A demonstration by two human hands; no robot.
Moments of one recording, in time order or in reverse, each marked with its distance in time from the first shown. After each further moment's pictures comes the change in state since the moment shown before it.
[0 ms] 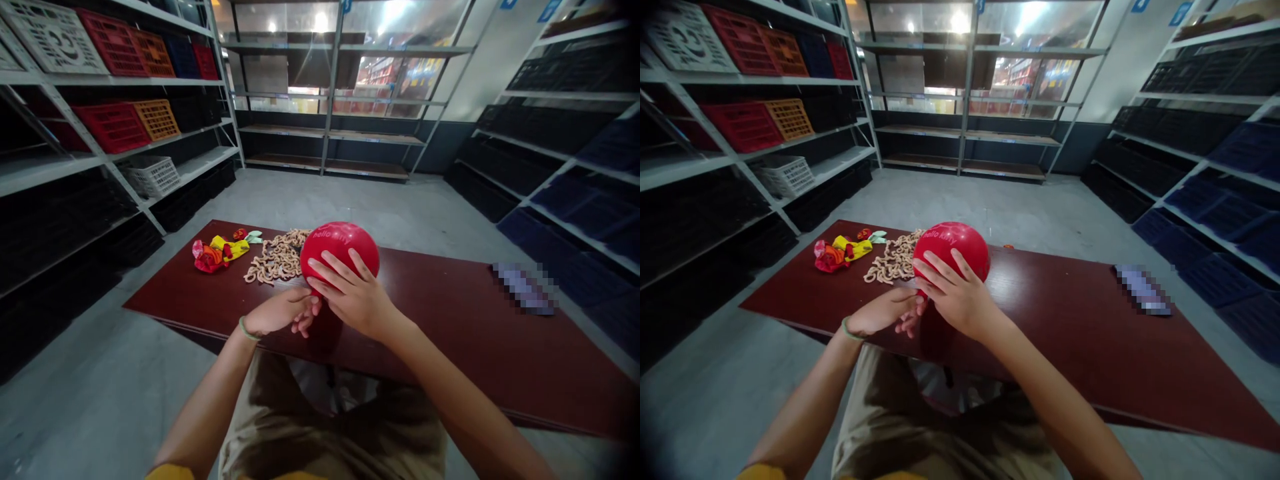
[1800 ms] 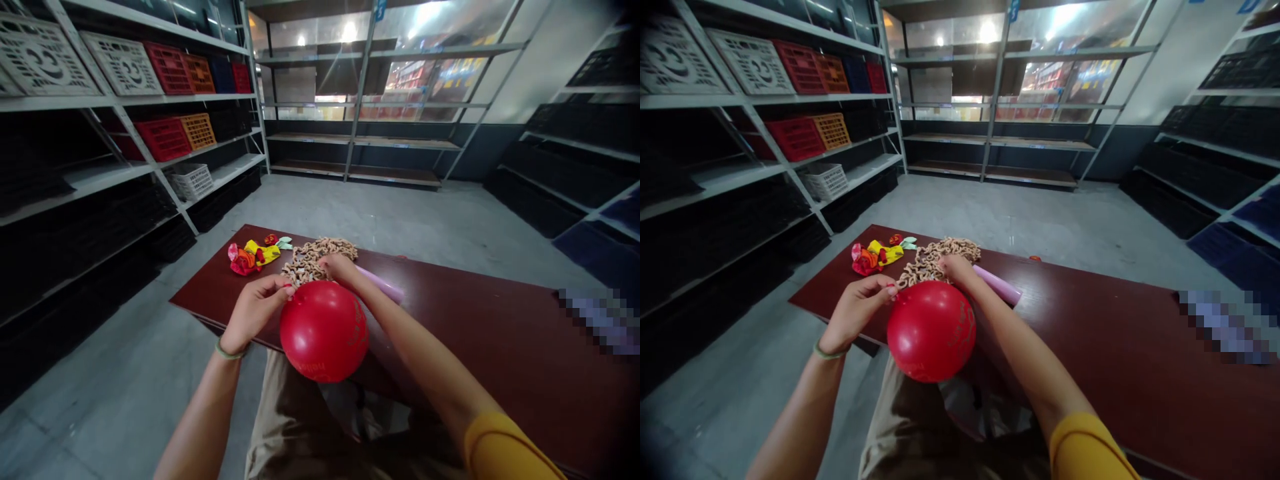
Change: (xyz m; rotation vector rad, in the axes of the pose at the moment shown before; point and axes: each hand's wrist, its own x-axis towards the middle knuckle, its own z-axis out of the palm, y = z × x) left_hand -0.078 0.027 -0.058 0.281 0.706 0.275; right_hand 0.106 0.044 0.149 0.557 -0.292 0.536
